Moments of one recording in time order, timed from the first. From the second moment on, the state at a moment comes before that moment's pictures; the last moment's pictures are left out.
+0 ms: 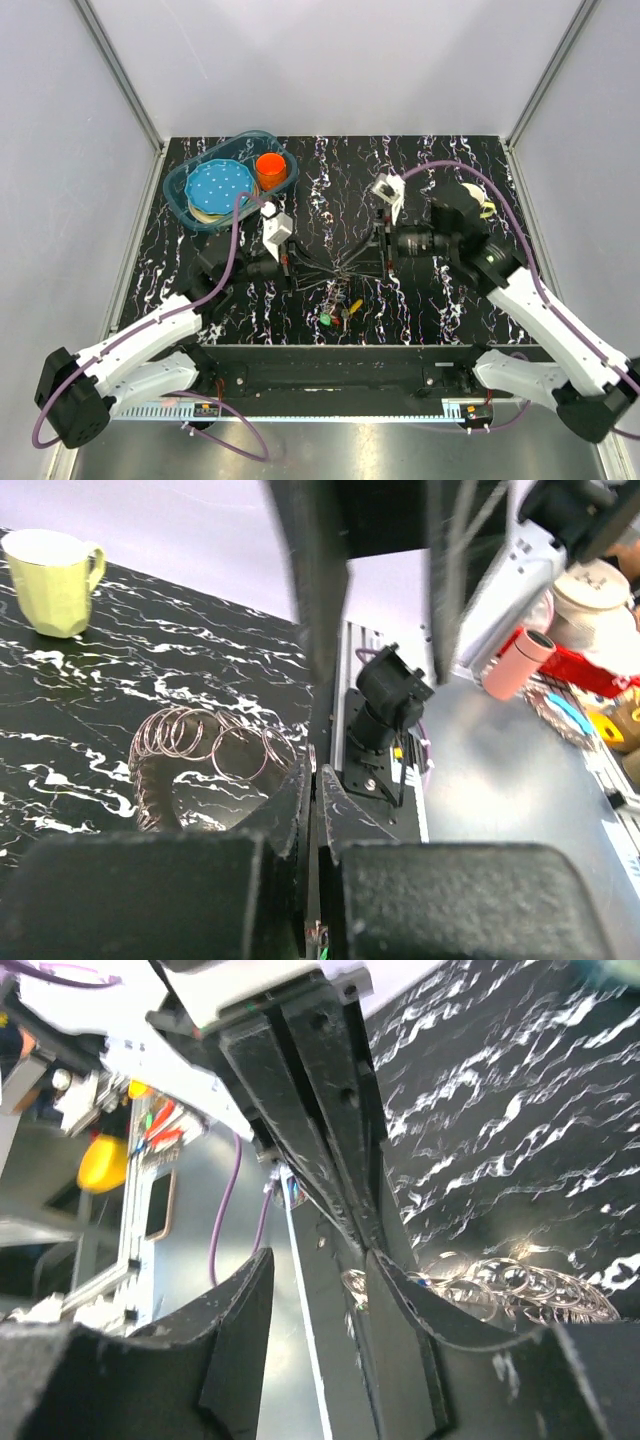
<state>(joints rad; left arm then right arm) -0.73 0.93 0.64 0.38 0.79 -0.37 0.67 1.09 1.17 -0.42 -0.83 0.35</state>
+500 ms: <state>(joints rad) -0.72 0.84 0.58 0.43 0.44 -0.44 0.67 0.85 0.90 -0.21 -0.47 0.49</state>
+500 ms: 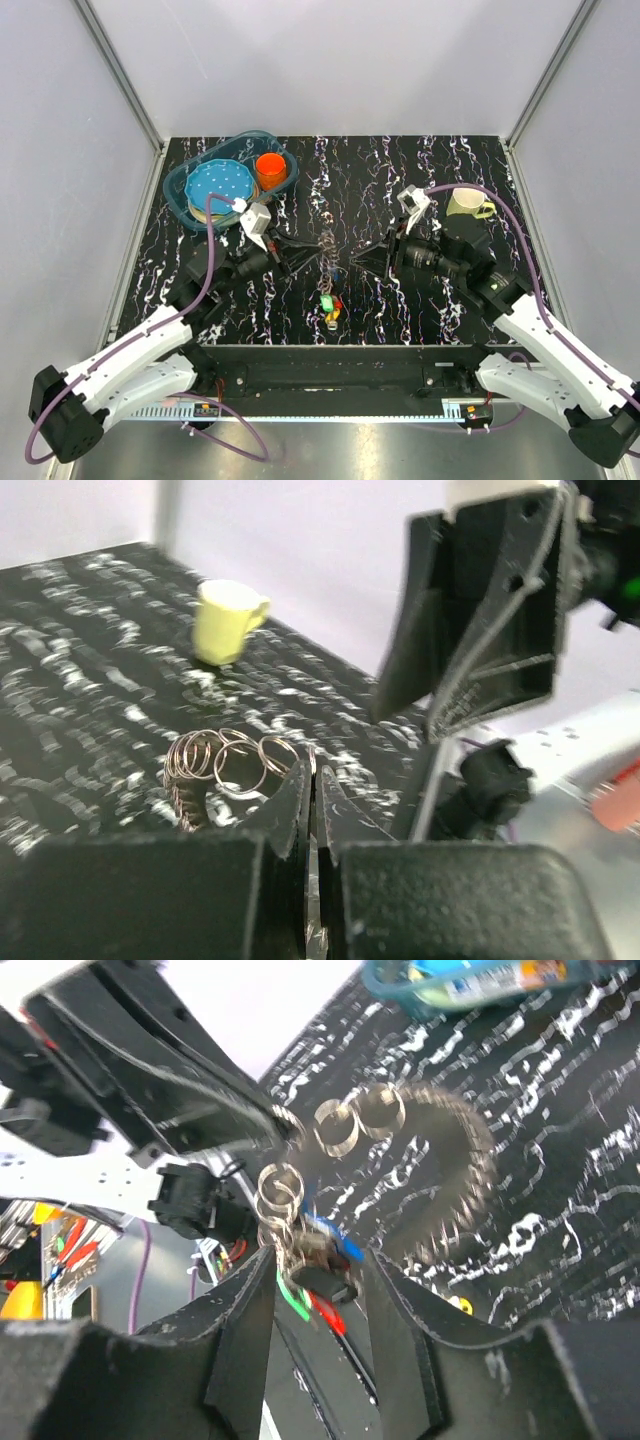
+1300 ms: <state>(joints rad) -0.61 0.53 0.58 -0.24 -0.39 -0.28 1.00 1.51 0.76 -0.23 -0.12 0.62</state>
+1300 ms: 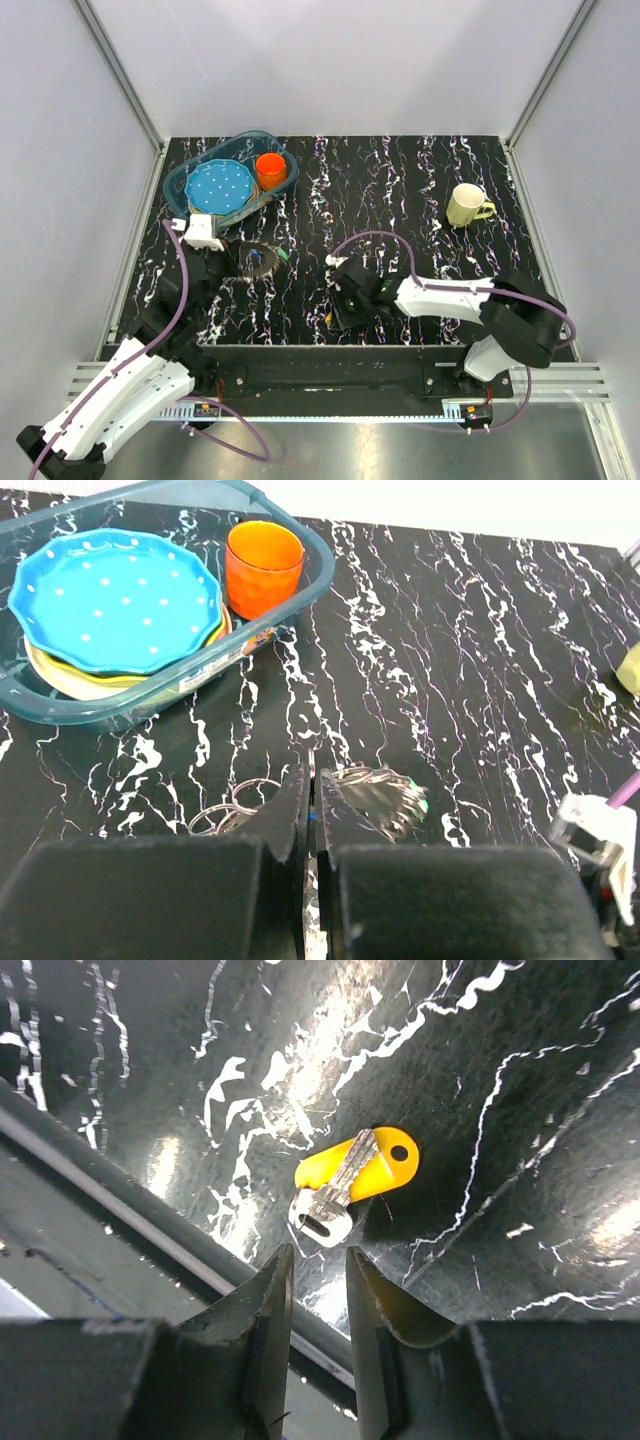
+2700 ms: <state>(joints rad) -0.61 0.56 0.57 -0.23 -0.42 -0.31 0.68 1.52 0.76 -0.31 0.25 0.66</state>
